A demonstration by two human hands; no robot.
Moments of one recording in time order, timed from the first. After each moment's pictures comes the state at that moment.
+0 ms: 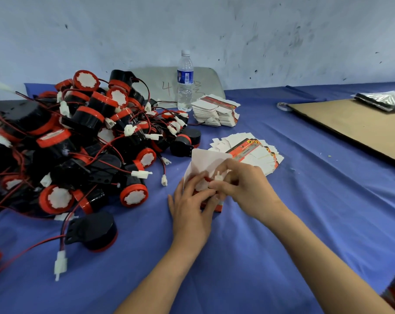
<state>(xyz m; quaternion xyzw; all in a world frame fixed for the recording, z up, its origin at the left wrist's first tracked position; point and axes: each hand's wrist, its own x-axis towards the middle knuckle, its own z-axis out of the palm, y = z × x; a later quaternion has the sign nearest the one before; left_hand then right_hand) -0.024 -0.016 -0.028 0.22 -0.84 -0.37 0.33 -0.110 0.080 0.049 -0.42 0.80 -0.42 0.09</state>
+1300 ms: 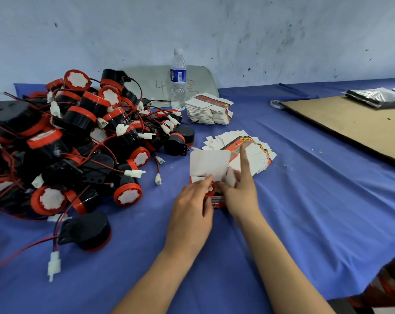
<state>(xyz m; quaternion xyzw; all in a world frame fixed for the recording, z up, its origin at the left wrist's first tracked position) -0.014 -0.003 -0.020 0.15 -0.87 -0.31 0.35 -0.110 0.067 -0.007 -0.18 0.75 -0.64 0.07</state>
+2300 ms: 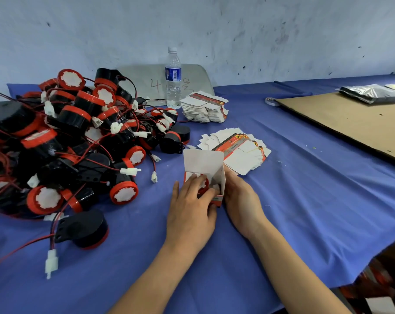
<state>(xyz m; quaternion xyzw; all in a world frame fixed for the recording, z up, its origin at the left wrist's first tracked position) -0.016 0.002 -0.017 0.15 -0.94 -0.18 0.25 -0.109 0.080 -0.009 -0.21 0.42 -0.82 0.33</state>
